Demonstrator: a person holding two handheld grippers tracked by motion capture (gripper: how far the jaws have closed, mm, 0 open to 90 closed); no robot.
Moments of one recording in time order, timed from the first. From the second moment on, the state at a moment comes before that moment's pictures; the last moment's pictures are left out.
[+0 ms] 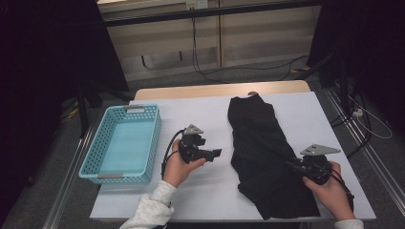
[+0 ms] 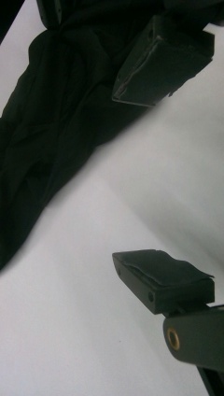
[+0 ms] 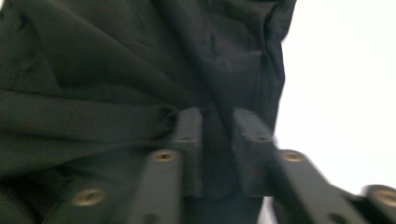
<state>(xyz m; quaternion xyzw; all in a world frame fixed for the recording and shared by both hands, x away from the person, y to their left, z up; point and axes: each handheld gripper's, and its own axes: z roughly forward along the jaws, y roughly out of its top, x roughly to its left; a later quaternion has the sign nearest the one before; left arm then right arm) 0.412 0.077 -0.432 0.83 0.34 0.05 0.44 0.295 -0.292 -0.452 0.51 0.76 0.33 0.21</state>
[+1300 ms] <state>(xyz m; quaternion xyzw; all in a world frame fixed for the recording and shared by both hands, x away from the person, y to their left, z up) 0.416 0.072 -0.430 0.83 0.32 0.04 0.44 0.266 -0.259 -0.442 0.48 0.78 0.35 0.17</state>
